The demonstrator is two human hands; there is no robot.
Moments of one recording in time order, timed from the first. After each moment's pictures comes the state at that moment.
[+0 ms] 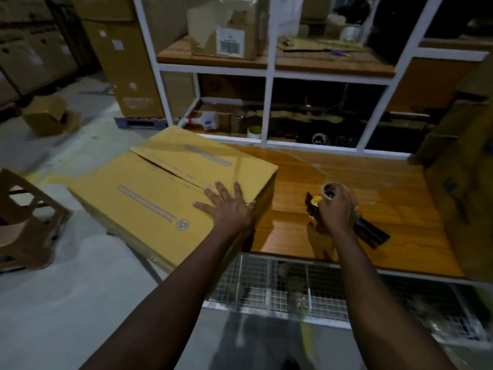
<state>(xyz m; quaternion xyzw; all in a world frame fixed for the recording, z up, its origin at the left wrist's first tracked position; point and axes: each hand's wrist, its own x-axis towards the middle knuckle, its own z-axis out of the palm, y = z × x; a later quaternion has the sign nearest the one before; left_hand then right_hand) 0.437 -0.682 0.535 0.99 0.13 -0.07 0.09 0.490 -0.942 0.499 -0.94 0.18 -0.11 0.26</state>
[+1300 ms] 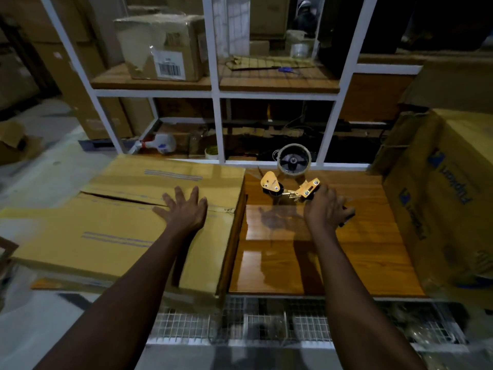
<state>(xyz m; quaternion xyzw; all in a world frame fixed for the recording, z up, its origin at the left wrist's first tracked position) 0.547 -0.708 0.536 0.98 0.11 -0.05 0.13 0.542 -1.023 0.551 -0.95 0.25 -0.16 0.10</state>
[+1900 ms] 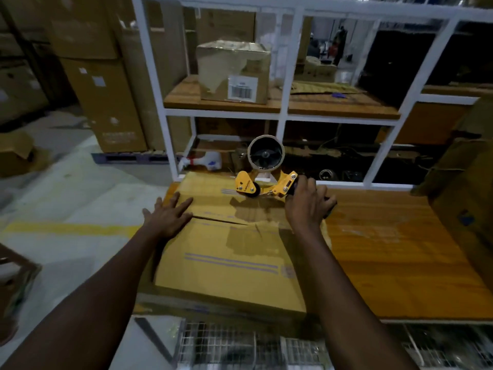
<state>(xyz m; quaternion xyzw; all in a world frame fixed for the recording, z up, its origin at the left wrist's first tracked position) 0.592 -0.402 0.538 1.00 0.01 -0.08 0.05 0.556 -0.736 0.612 -0.96 0.16 -0.24 0.08</state>
